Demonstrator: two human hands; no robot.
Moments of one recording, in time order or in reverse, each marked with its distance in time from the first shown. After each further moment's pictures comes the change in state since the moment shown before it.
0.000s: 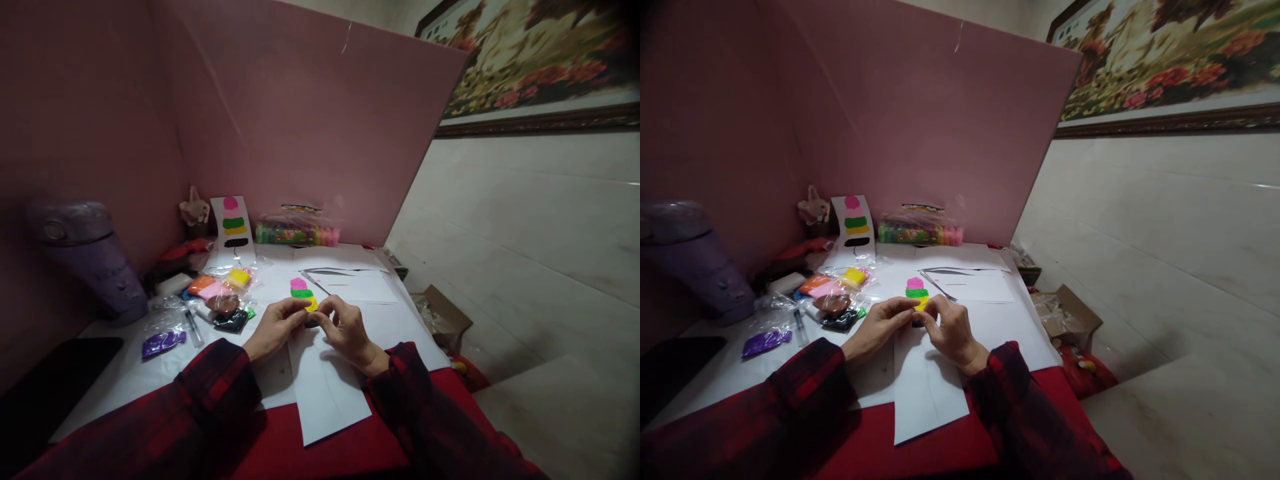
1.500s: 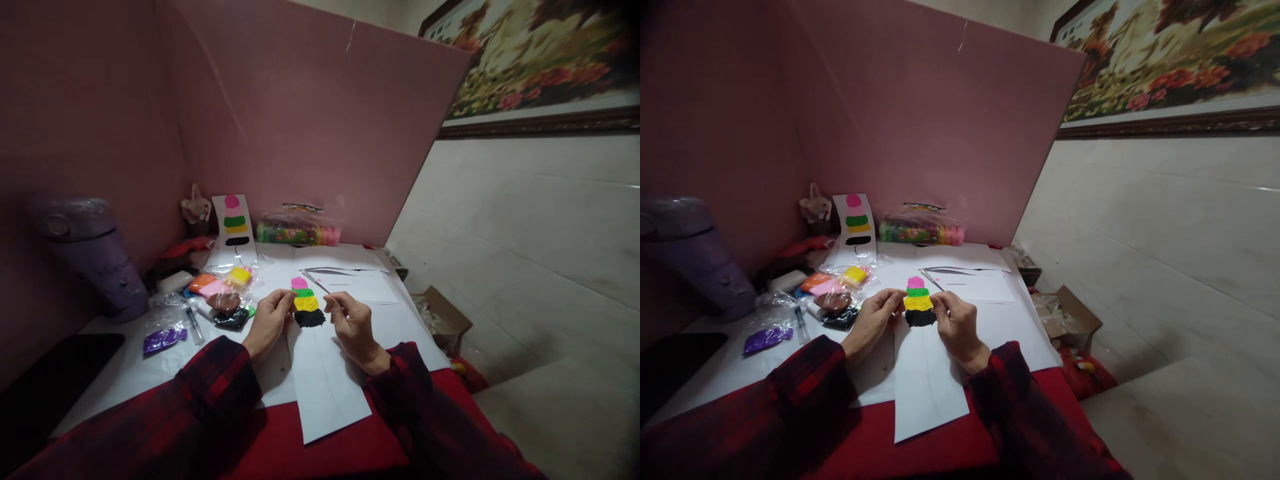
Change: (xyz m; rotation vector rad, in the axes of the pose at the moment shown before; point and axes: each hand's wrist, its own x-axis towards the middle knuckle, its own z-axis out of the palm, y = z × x) left_hand 0.005 -0.004 -0.005 0.065 0.263 0.047; right_hand -0.001 -0.001 -0.004 0.012 0.128 0.110
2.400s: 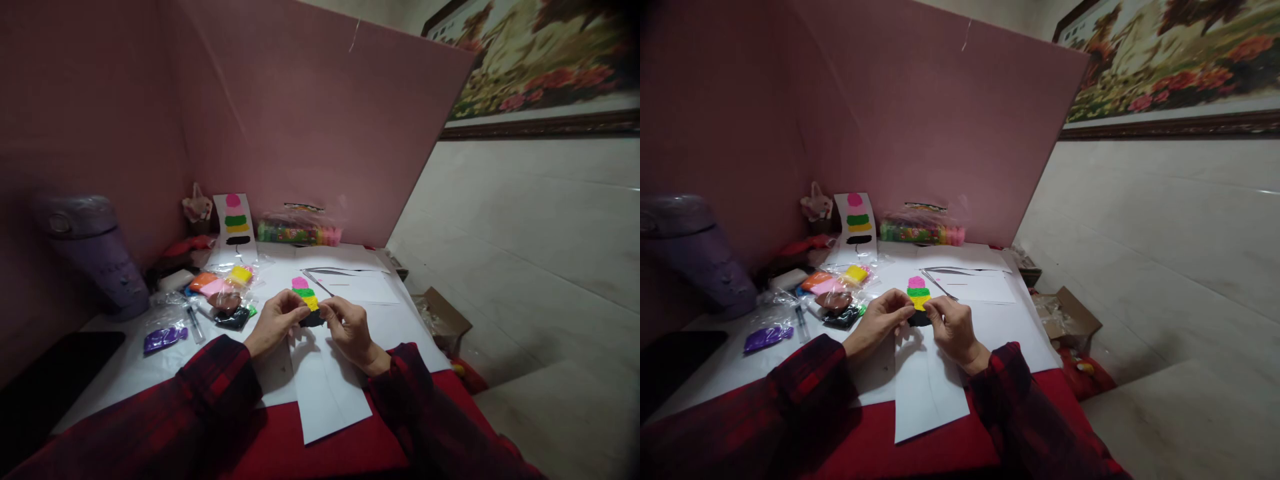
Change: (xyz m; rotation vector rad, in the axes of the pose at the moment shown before) left_hand -0.004 0.002 0.003 -0.043 -0.162 -0.010; right_hand 0.001 -0.001 0.001 -0.004 -0.099 -0.108
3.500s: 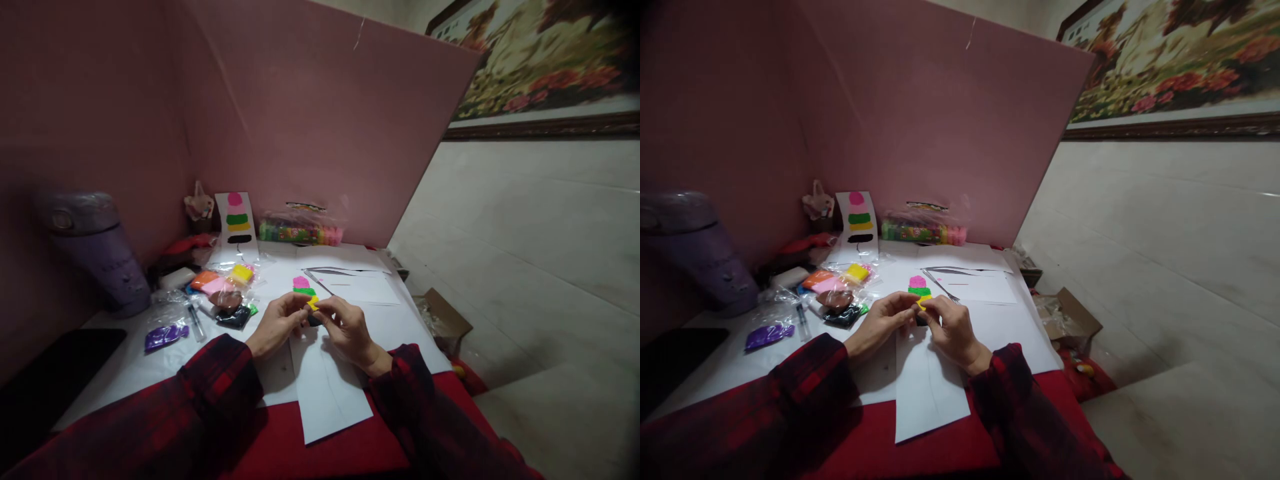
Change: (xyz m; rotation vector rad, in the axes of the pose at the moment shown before) left_hand -0.002 0.002 0.001 -0.100 -0.100 -0.016; right_hand -0.001 0.002 0.002 0.023 -0.082 -0.063
